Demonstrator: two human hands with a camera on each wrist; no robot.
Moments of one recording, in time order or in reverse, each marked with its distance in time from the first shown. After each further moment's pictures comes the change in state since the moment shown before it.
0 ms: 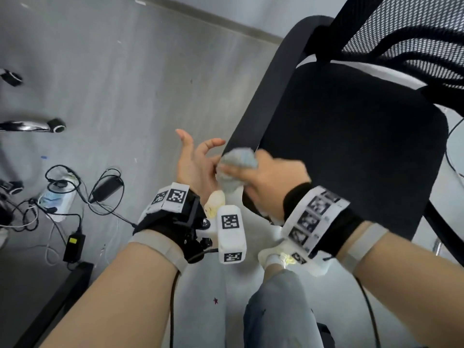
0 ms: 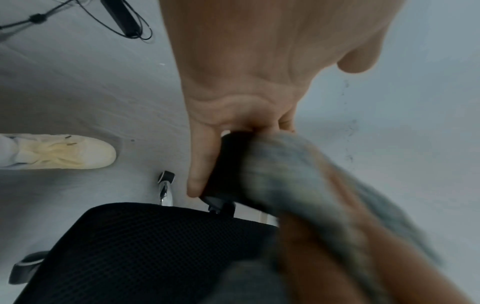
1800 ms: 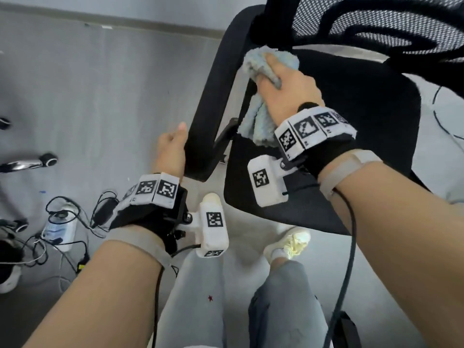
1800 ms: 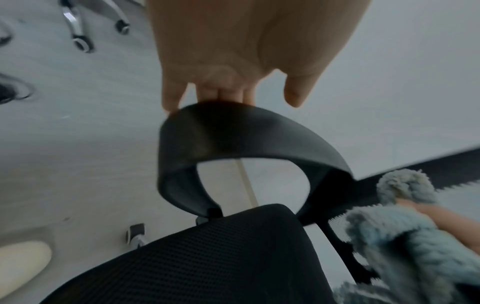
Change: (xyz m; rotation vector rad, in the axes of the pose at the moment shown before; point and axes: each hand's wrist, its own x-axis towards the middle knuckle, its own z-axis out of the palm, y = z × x) left_hand 0.010 0.014 0.051 0.668 0.353 0.263; right_hand 0.011 0.099 -0.055 0.655 0.385 0.644
